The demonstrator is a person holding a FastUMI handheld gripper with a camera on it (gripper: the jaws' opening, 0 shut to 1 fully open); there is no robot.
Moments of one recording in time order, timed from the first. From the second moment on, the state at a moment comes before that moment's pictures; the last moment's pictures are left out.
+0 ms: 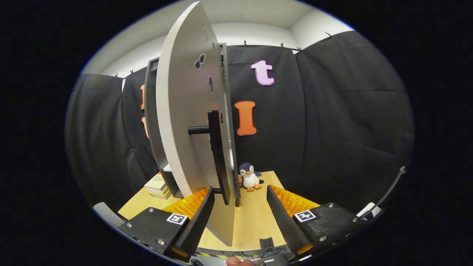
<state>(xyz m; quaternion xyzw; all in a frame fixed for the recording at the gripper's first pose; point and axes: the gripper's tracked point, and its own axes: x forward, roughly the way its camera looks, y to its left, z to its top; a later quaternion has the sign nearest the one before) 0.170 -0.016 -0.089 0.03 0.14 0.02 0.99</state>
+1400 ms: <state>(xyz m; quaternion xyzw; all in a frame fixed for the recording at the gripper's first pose) 0.299 0.256 -0.086 0.01 0.13 0.07 0.99</state>
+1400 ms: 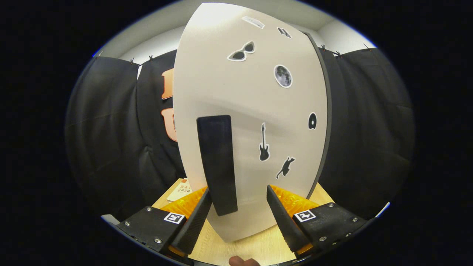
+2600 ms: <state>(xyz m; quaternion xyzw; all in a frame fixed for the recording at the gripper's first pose) 0.360 0.289 -0.093 0.02 0.13 0.09 0.99</state>
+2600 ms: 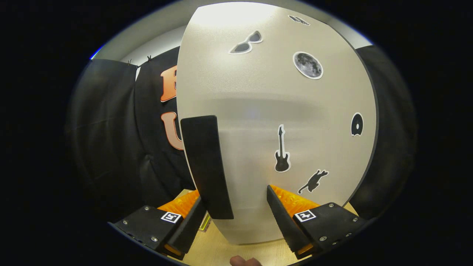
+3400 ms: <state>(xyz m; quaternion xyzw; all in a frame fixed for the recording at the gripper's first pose) 0.371 0.289 -0.095 0.02 0.14 0.05 0.99</state>
